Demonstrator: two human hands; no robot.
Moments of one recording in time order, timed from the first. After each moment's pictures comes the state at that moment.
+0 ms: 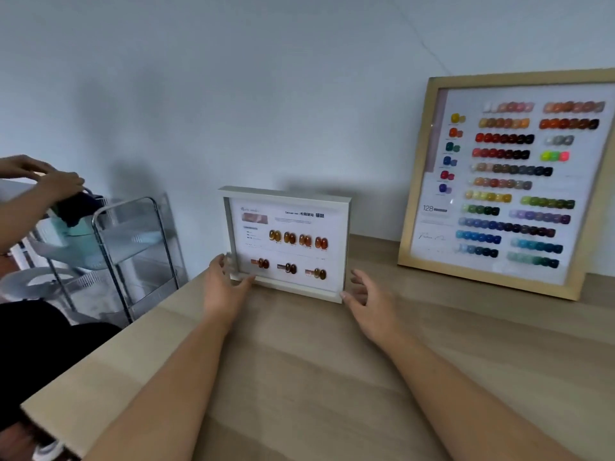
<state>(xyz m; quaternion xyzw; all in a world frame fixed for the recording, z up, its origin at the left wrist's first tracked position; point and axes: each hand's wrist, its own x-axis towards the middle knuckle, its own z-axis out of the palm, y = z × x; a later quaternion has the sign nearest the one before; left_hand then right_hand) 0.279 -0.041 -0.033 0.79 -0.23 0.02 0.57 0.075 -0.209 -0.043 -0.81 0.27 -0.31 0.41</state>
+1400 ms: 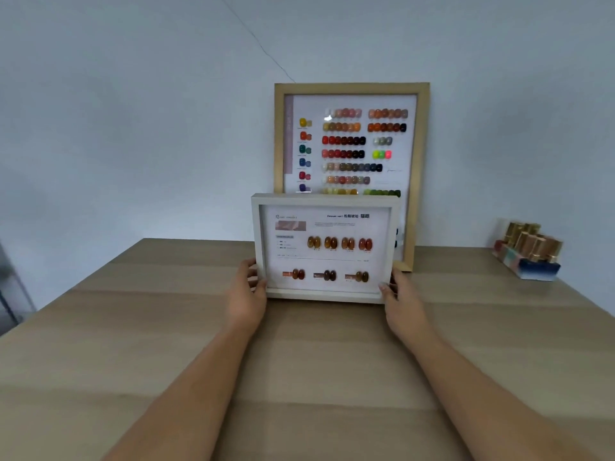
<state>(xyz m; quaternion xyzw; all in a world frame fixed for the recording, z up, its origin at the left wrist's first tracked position) 0.102 -0.227 -0.029 0.71 -0.41 -0.06 0.58 -0.139 -0.325 -0.027 -0.72 0.43 -0.43 0.33</state>
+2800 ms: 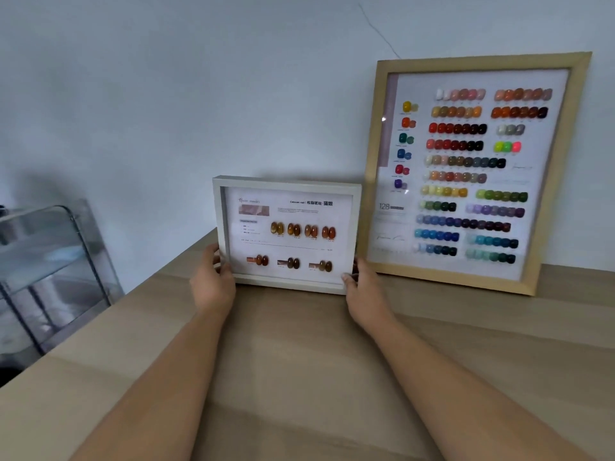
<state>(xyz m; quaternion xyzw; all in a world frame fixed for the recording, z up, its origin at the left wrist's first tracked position) 0.279 -0.162 -0.028 0.76 -0.25 0.06 0.59 0.071 -0.289 -0.022 -0.79 0.37 -0.35 0.35</state>
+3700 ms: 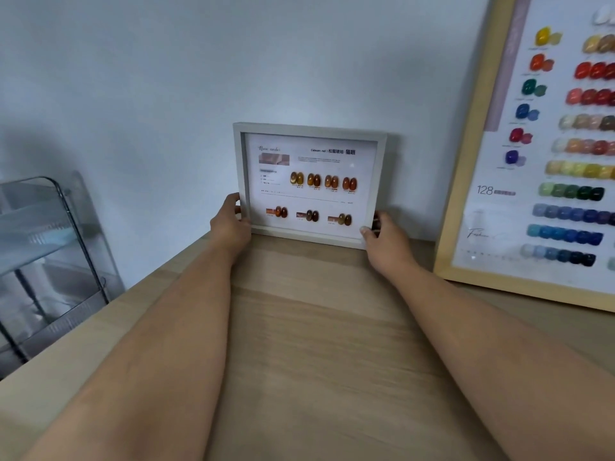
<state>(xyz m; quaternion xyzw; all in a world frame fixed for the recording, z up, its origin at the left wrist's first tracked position) 0.429 -0.247 -0.023 0.78 -0.30 0.00 0.55 0.205 -0.375 -0.015 -0.78 0.38 -0.36 0.34</state>
